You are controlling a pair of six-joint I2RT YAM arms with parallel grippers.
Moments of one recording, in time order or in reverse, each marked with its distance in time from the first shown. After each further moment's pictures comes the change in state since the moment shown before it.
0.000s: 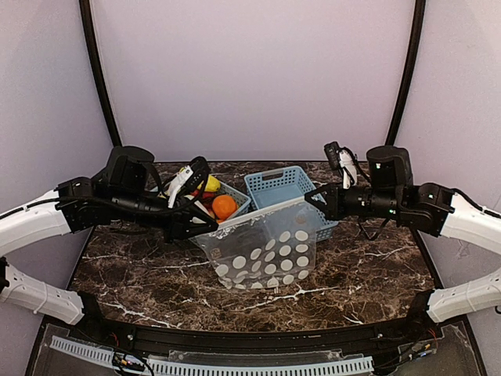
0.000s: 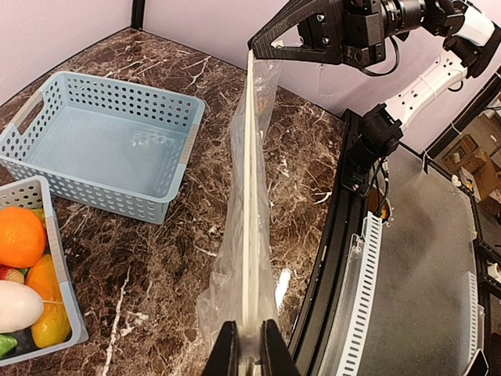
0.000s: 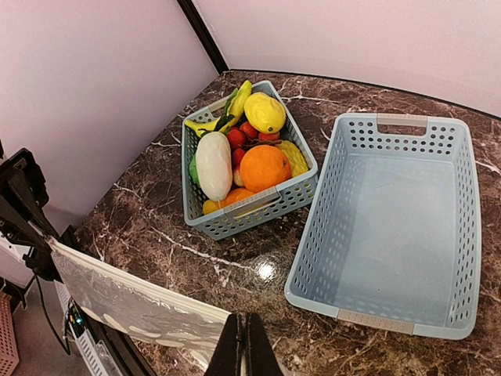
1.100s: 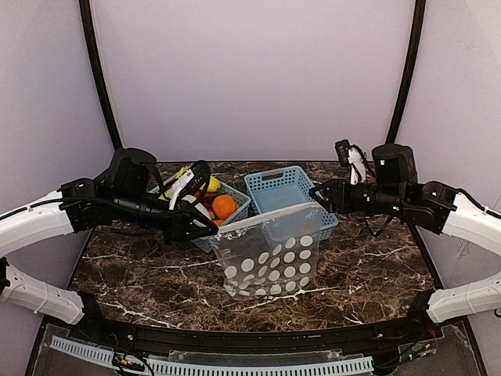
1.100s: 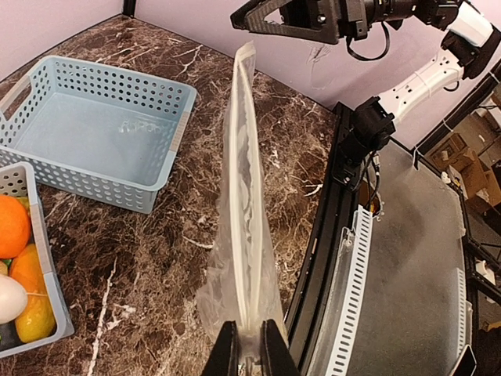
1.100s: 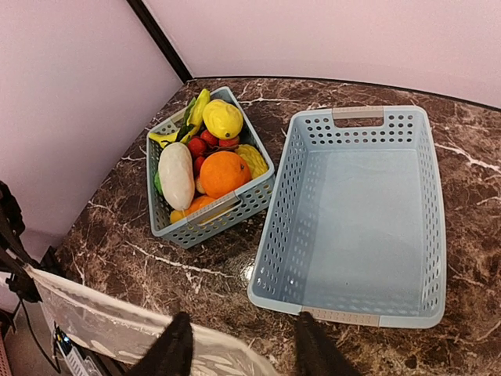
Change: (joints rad) left arm 0.023 0.010 -0.016 0.004 0.061 -0.015; right arm -0.059 -0.017 -0.010 -0.029 0.021 0.025
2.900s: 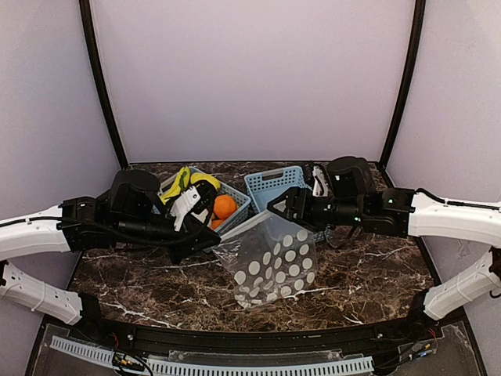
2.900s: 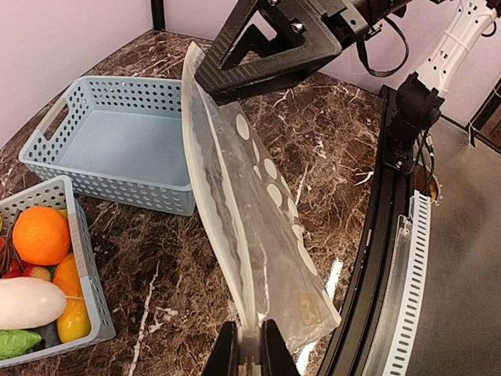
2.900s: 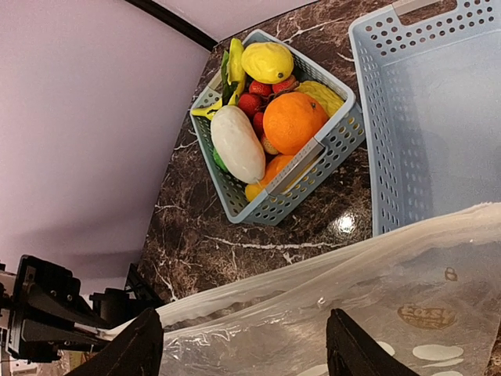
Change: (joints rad) left arm -0.188 -0.048 -0.096 0.080 -0.334 0.072; right arm 0.161 0.238 0.023 0.187 -0.033 0.470
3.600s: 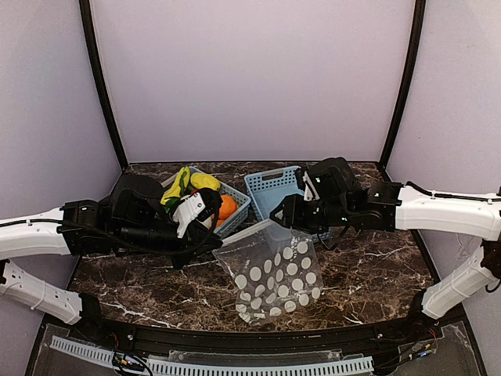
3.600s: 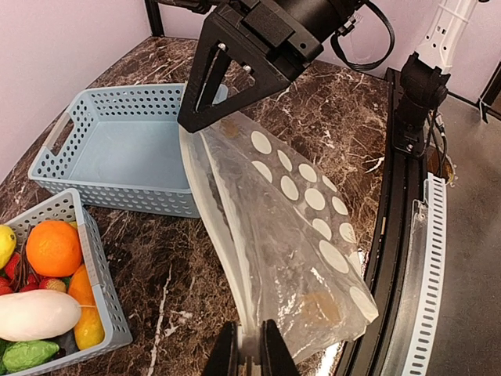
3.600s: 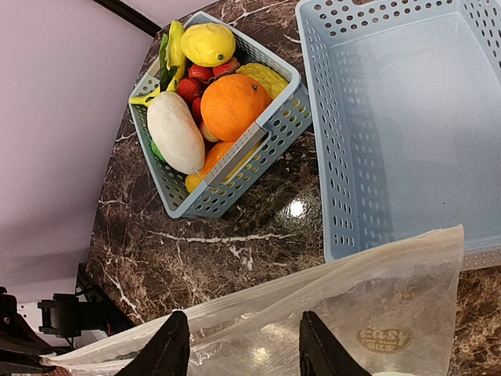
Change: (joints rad) left arm -0.061 0.006 0.000 0.000 -0.089 0.080; right arm 0.024 0.103 0.105 -0.180 0.117 -0.026
